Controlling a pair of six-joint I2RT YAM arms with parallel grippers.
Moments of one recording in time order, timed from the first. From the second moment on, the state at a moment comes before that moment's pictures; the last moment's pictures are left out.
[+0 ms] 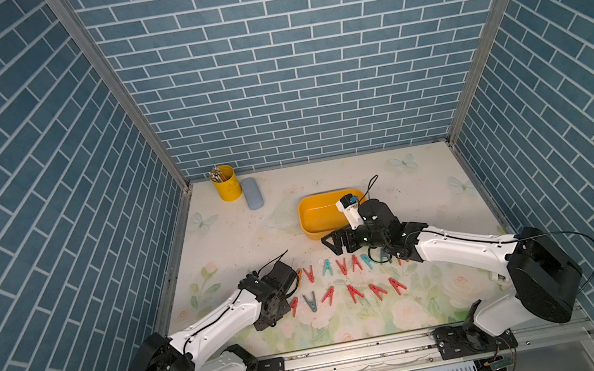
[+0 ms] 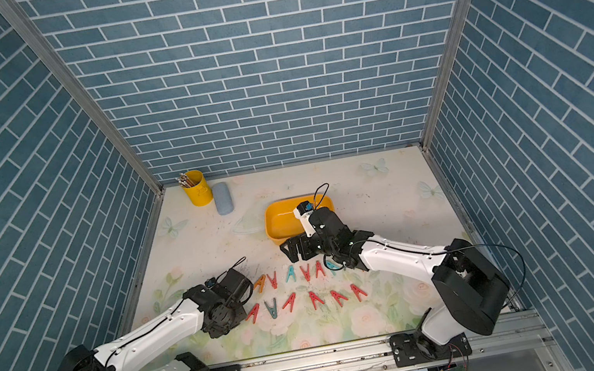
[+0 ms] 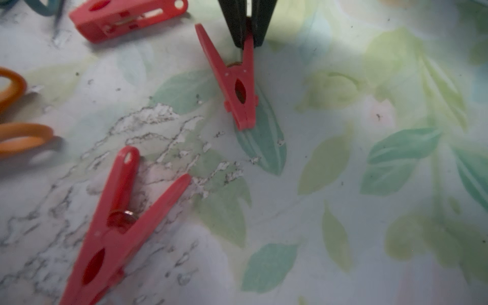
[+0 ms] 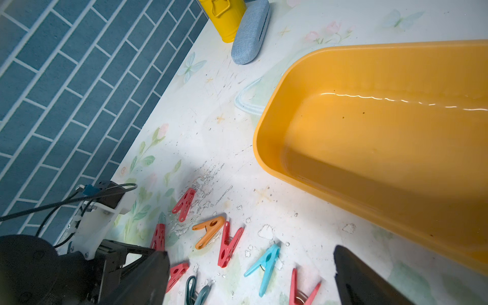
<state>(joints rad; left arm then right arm) -0.68 1.18 0.53 -0.85 -0.19 -1.09 0.83 1.47 0.87 0.02 -0.18 0.47</state>
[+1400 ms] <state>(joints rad) -0.60 1.85 1.44 -0.70 -0.26 -0.73 0.61 1.39 0.90 -0.09 -0.02 0.47</state>
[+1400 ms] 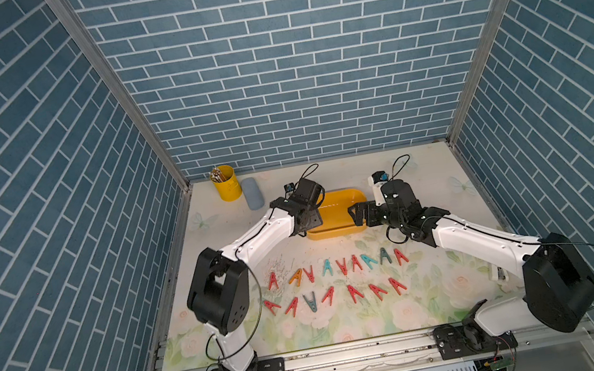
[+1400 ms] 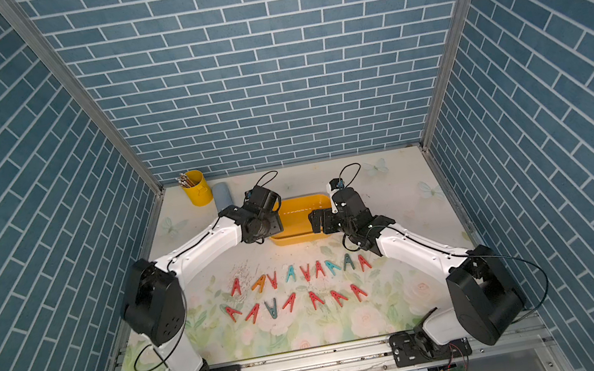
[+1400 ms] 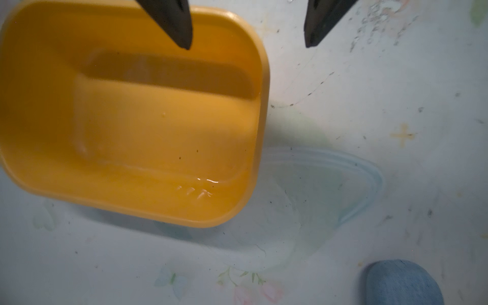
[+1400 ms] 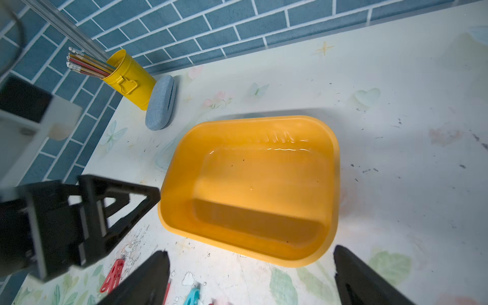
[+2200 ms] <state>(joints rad) -0.52 2.13 1.67 -0.82 -0.20 -0.59 0.61 1.37 0.90 -0.11 0.01 0.47</state>
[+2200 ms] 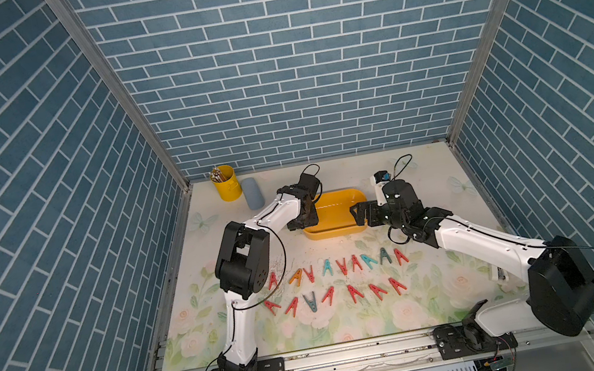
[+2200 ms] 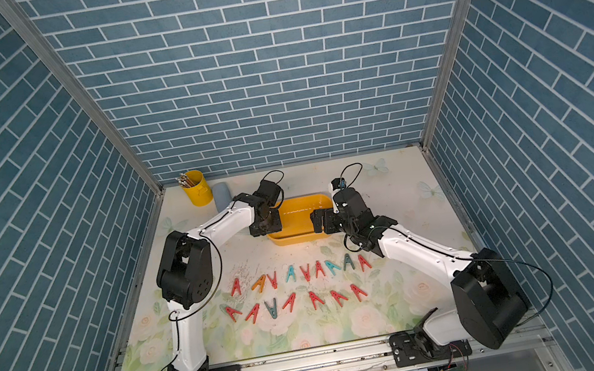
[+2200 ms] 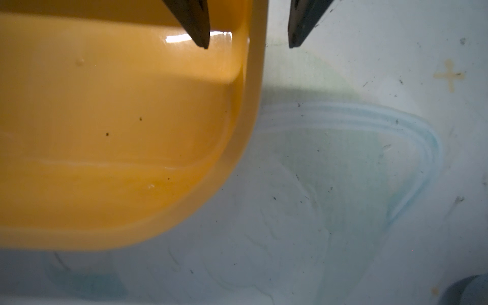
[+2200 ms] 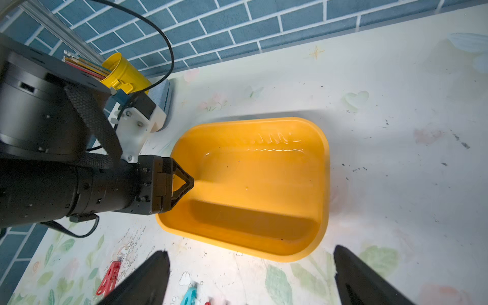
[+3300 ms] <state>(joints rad) -0.49 2.12 1.71 -0.85 -0.07 -0.63 0.61 1.37 0.89 -0.11 0.00 0.47</state>
